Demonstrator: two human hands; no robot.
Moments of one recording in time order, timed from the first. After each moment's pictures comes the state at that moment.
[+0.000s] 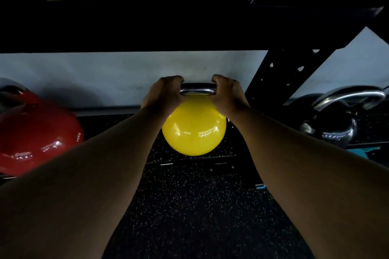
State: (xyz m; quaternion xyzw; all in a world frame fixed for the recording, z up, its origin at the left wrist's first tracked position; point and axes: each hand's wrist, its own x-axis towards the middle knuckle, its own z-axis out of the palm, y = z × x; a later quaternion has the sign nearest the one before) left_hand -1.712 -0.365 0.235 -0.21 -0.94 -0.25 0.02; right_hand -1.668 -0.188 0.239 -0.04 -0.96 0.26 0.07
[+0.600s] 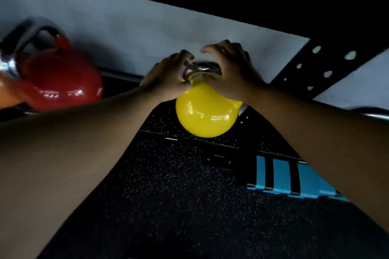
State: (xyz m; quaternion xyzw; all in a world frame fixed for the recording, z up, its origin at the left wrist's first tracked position) left_hand -1.670 -0.420 0.240 -0.17 -0.93 -0.33 0.01; right_hand -1.658 -0.224 0.286 0.21 -0.97 0.11 0.07
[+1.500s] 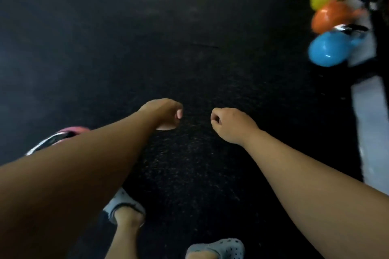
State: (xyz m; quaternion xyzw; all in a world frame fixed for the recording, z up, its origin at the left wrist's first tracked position) left_hand -0.864 -0.800 0.131 0.52 -0.76 -0.35 -0.18; right_hand -1.085 -0.764 0.145 0.71 -0.60 -0.12 -0.35
